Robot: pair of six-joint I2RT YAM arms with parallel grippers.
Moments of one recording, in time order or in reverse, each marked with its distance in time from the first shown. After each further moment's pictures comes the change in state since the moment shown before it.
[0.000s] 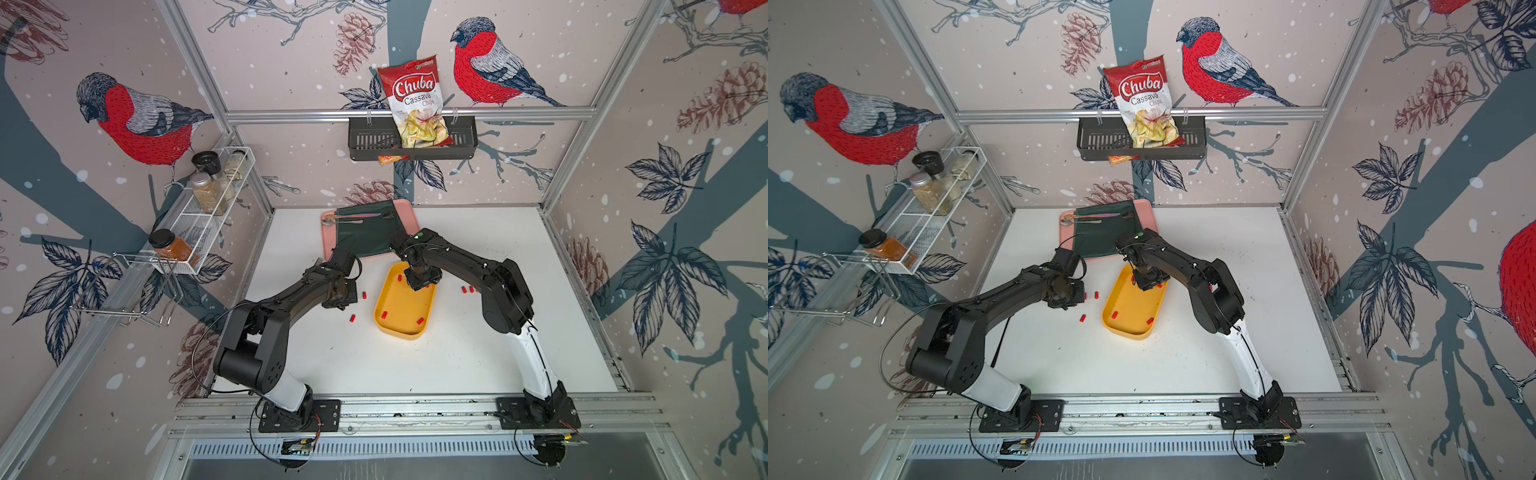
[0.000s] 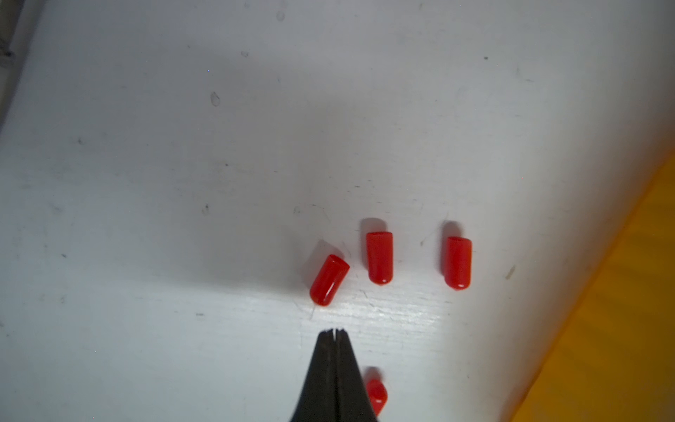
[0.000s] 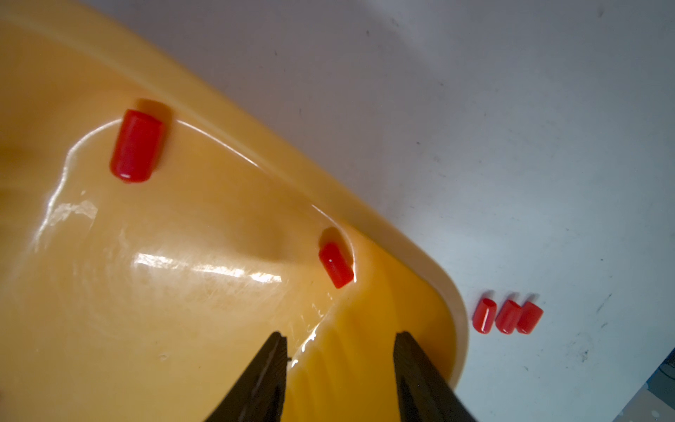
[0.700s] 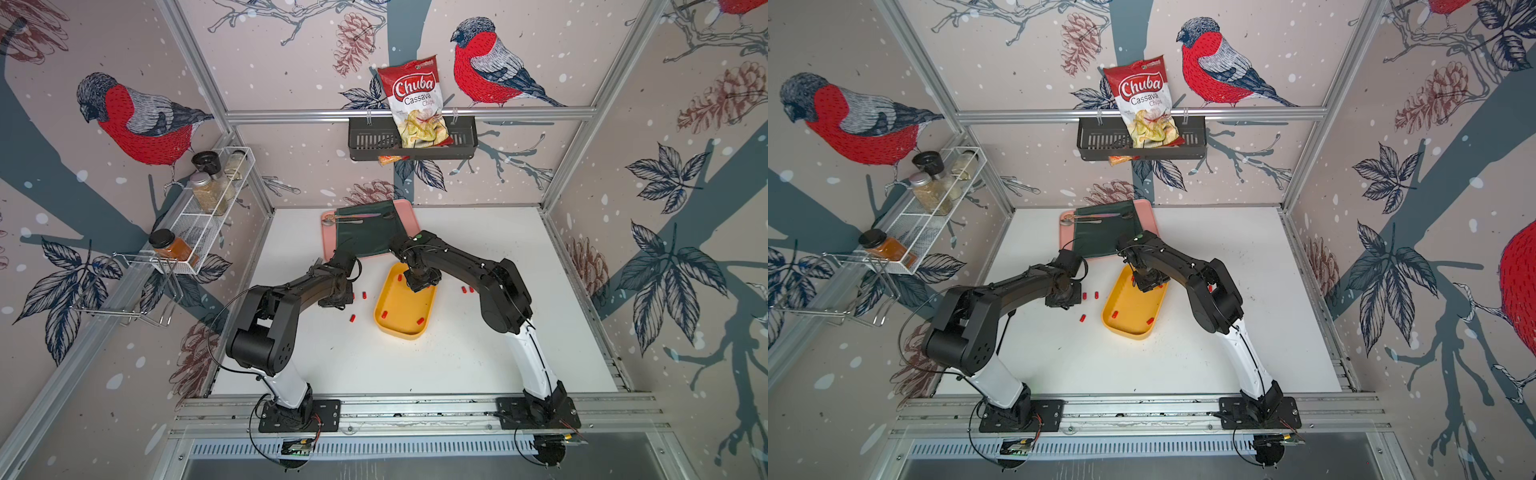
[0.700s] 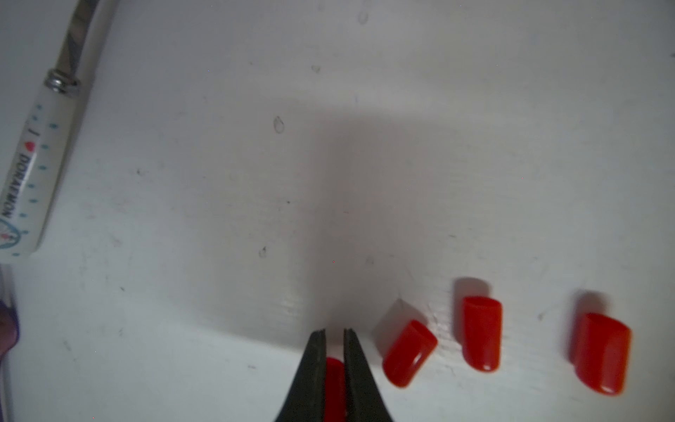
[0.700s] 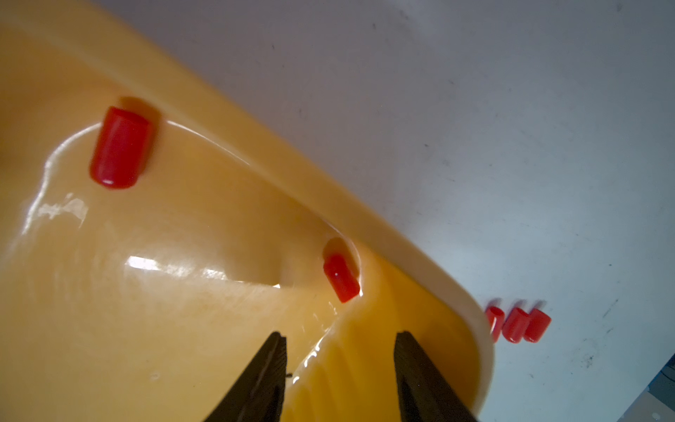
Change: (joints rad) left arm 0.022 0.122 0.016 0.039 -0.142 0.040; right arm 0.002 0.010 -0.020 0.018 0.016 0.000
